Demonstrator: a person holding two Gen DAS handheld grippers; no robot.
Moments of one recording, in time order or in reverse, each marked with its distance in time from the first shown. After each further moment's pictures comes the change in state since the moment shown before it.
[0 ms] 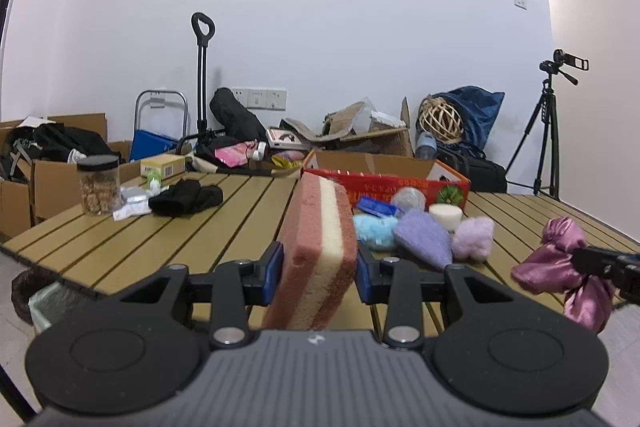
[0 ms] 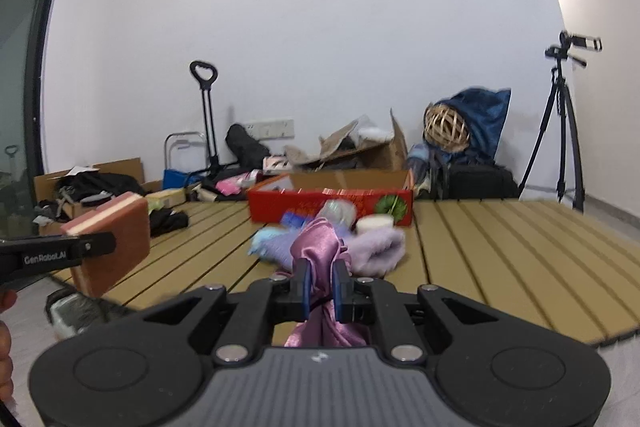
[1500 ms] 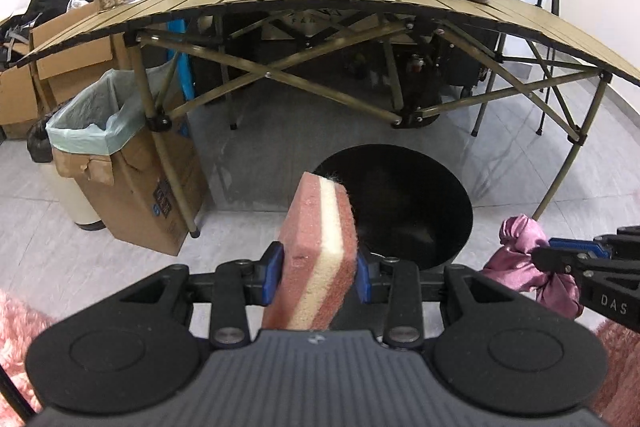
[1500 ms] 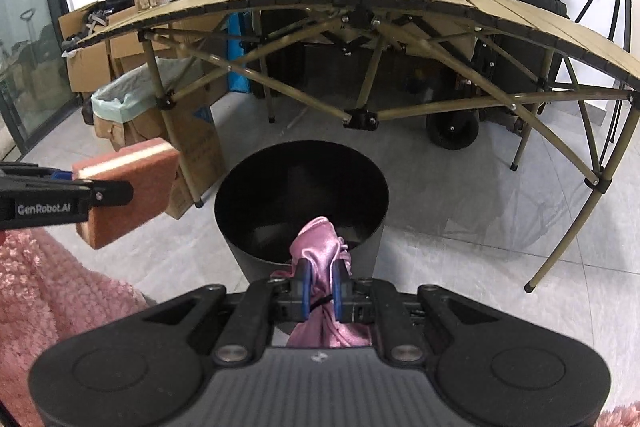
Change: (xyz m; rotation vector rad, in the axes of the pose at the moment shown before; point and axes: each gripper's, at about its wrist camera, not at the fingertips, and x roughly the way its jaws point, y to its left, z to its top) left arm -0.061 0.039 -0.155 0.062 0.524 0.002; right arm -0.046 0.071 -0.169 -0.072 0.575 0.076
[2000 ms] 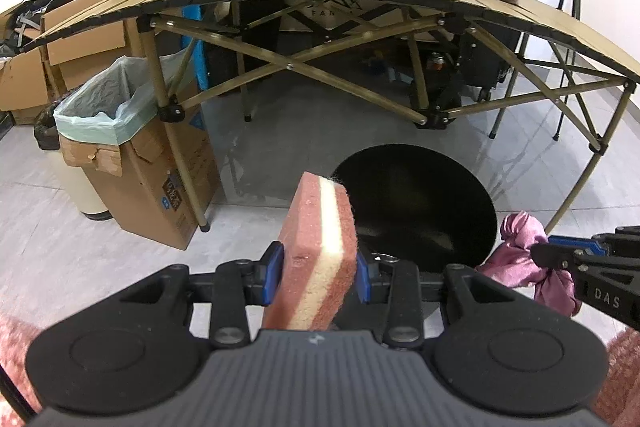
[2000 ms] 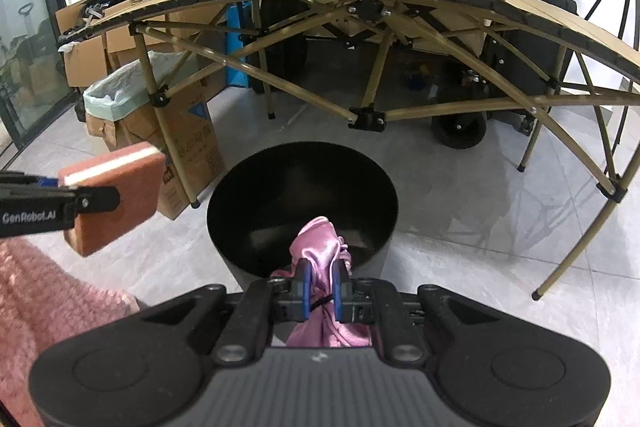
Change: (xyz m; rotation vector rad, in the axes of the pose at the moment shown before) left arm 0.021 0.012 0.008 -0.041 0.025 0.036; right arm 0.033 0.000 0.021 -0.005 0.016 0.006
